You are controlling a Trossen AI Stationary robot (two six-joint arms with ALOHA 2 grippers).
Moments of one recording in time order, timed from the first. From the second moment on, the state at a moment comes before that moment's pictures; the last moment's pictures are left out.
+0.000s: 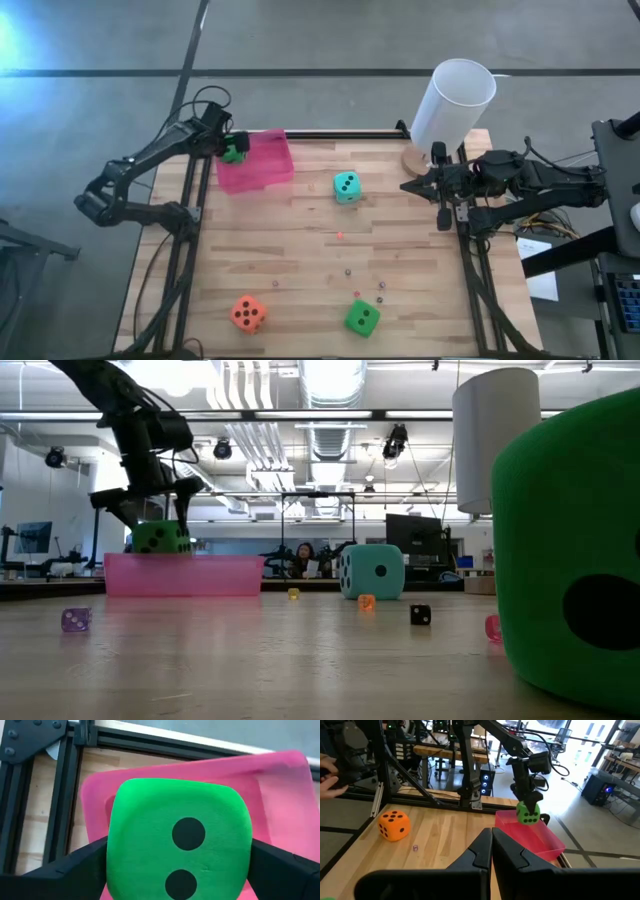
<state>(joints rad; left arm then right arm) 0.99 1.23 0.86 -0.74 -0.13 -0.67 0.11 0.78 1.00 -0.41 0.15 -0.09</state>
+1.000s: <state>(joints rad) 0.99 1.26 0.80 -0.72 -0.16 -0.85 0.11 0.78 1.00 -0.41 0.15 -0.09</state>
